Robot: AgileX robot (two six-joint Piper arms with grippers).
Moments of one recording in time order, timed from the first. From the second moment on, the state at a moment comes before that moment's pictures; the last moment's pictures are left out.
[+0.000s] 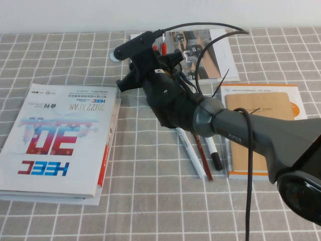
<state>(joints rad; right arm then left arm) 0.77 2.35 -1.93 1.35 -0.46 -1.46 -0.05 -0.02 0.03 -0.06 0.38 0.07</state>
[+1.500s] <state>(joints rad) 0.79 2.25 -1.78 1.30 -0.44 -1.42 -0.05 -0.02 0.03 -0.06 0.38 0.07</state>
